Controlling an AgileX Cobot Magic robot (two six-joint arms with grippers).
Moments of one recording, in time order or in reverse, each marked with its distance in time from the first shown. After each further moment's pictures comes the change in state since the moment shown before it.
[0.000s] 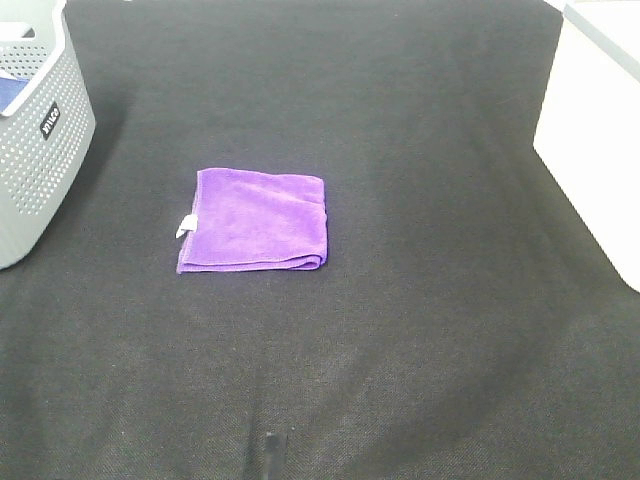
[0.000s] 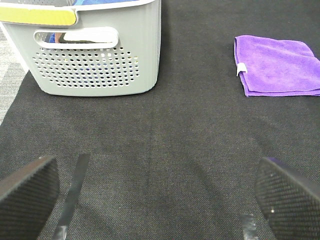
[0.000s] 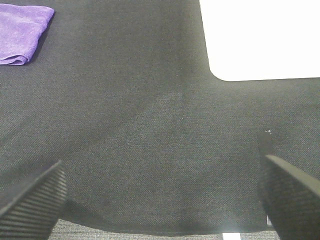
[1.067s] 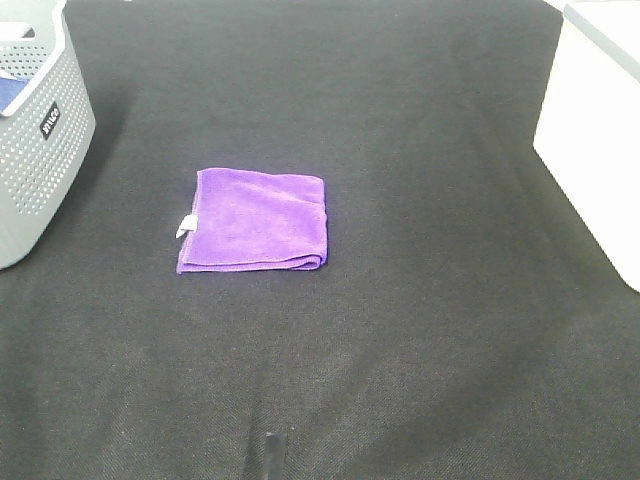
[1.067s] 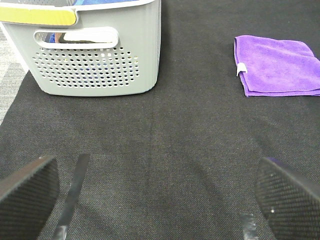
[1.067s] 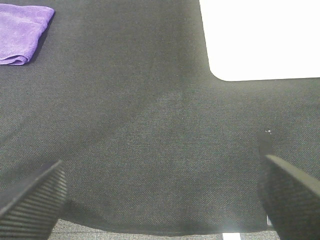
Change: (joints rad) left arm 0.000 0.000 0.000 0.000 0.000 0.000; right arm 0.000 0.000 0.000 0.000 0.000 0.000
